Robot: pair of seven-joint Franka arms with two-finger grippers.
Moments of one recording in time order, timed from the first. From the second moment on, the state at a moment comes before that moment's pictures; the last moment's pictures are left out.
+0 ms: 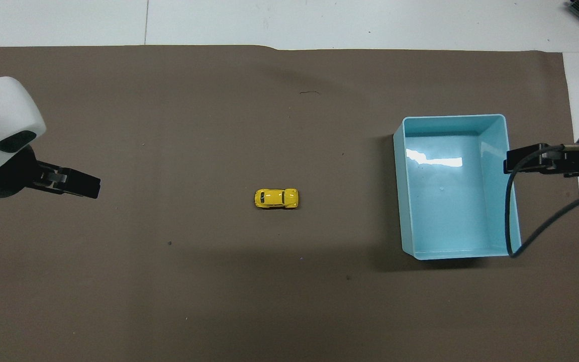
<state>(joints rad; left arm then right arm) -0.26 -0.05 0.02 -1.58 -0.03 1.50 0.10 0.05 -0.06 -0.01 -1.61 -0.01 1.60 0.13</state>
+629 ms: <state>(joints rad) -0.34 -0.03 0.02 -1.60 -0.09 1.52 0.57 0.05 -0.06 0.00 -1.61 0.02 1.59 0.13</state>
